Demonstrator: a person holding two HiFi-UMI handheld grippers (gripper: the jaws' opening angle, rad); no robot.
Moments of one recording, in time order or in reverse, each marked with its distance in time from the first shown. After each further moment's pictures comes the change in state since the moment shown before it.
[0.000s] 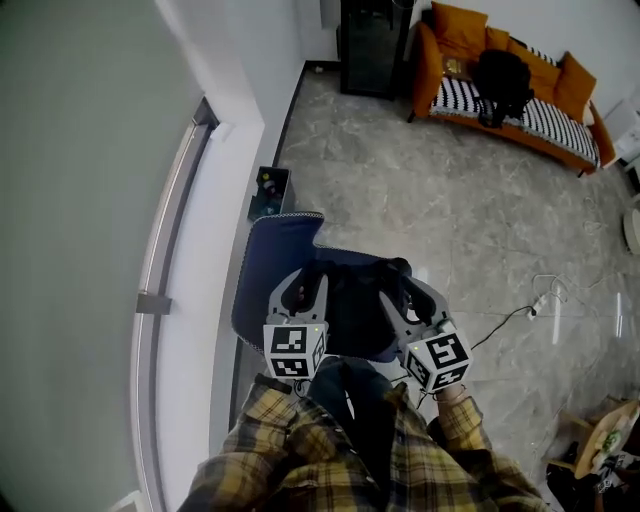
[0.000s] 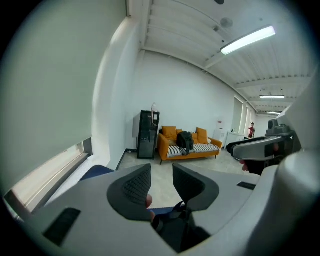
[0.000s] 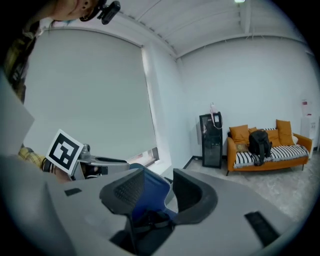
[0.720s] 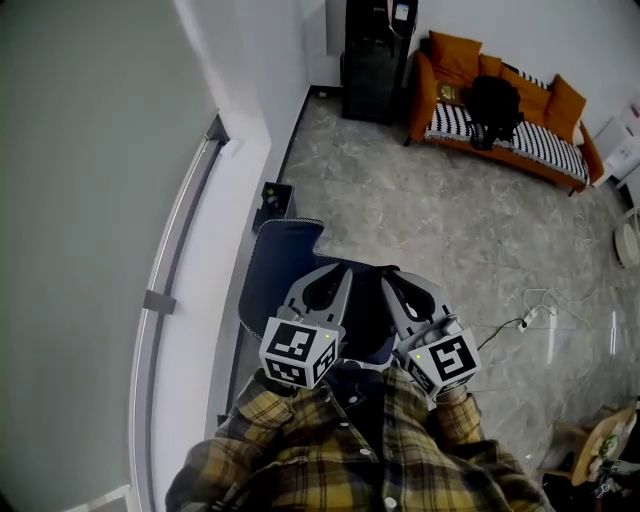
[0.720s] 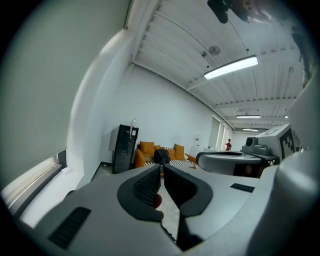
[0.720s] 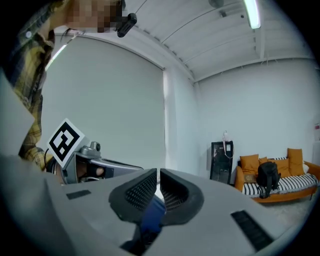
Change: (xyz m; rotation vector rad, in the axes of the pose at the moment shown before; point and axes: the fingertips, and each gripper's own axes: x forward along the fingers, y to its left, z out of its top) left arm -0.080 -0.088 0.108 -0.022 -0.146 -0.259; right arm -0.068 0.062 0.113 -0.165 -0.186 0.068
